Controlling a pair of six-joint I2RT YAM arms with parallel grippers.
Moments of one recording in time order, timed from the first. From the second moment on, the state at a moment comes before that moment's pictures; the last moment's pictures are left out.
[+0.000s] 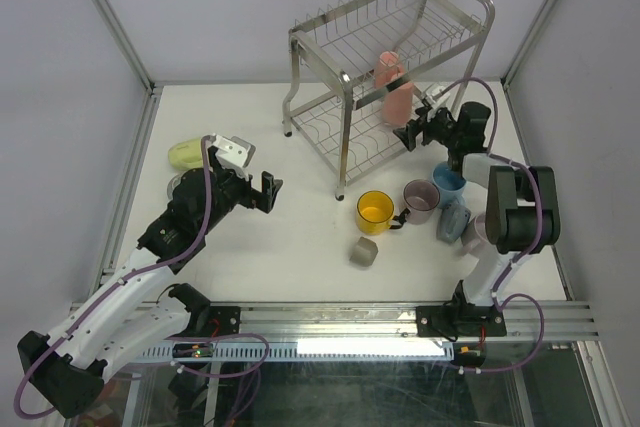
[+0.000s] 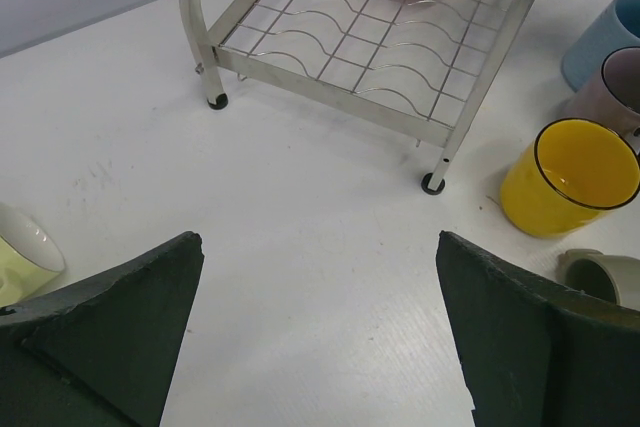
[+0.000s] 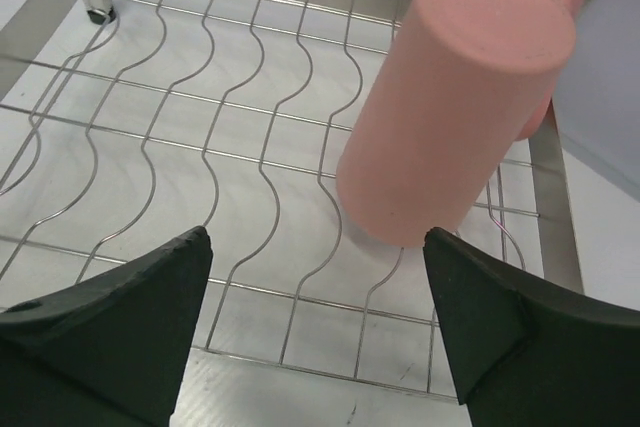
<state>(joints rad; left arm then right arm) -0.59 0.77 0.70 -0.14 -0.07 -0.03 0.00 1.79 0.97 0.56 -0.72 -0.27</state>
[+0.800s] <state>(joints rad) -0.58 0.78 0.69 -0.14 -0.08 -0.03 0.05 1.97 1.13 0.49 -0.92 -0.83</state>
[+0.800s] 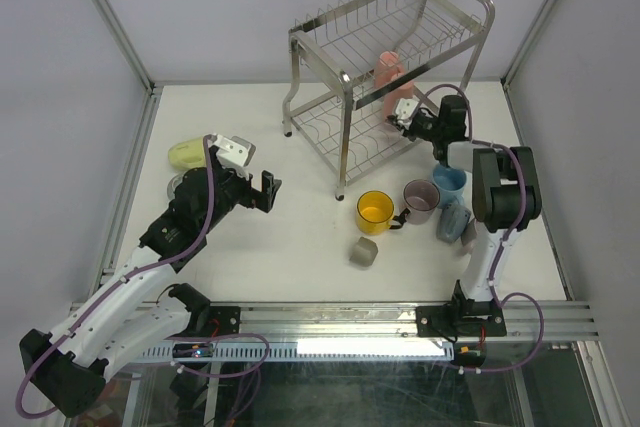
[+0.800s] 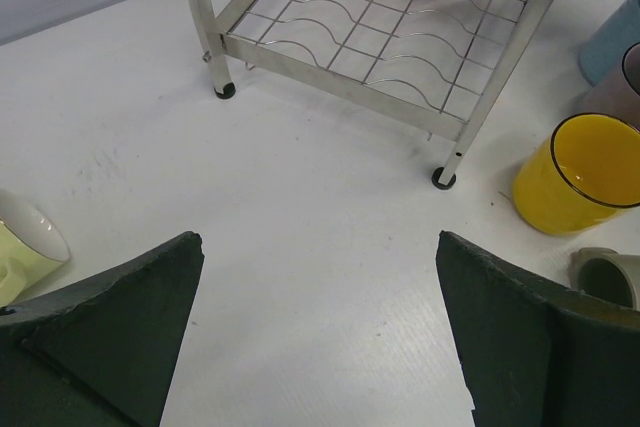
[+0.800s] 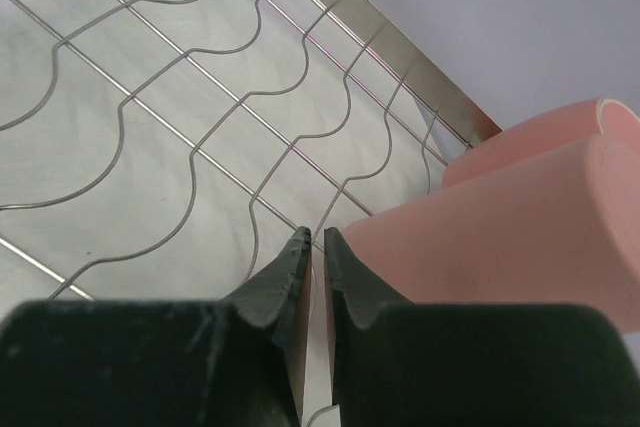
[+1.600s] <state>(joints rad) -0.57 0.78 0.69 -0.14 -0.08 -0.03 0.06 2.10 1.29 0.58 -0.65 -0.78</state>
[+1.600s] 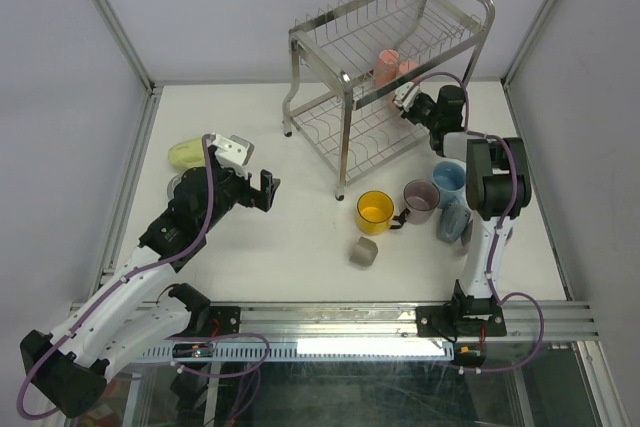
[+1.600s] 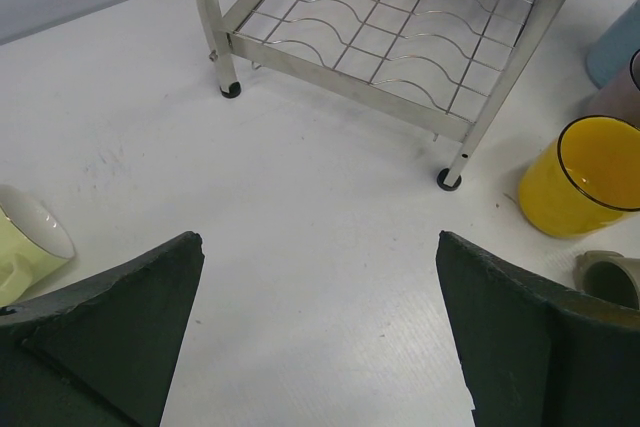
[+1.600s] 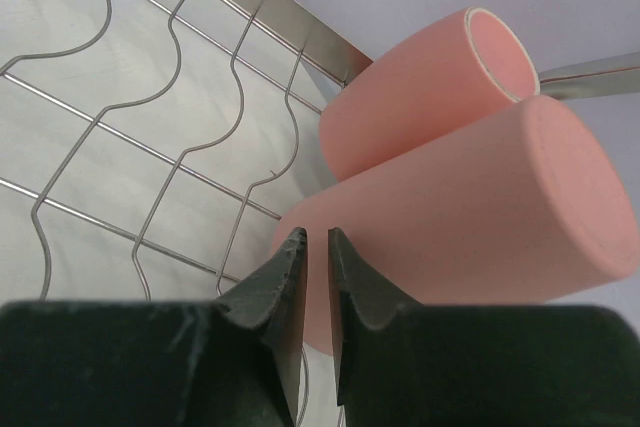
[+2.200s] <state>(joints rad) -0.57 0.78 0.69 -0.14 -0.07 -0.03 0.06 2.11 1.33 0.53 -0.62 -0.81</state>
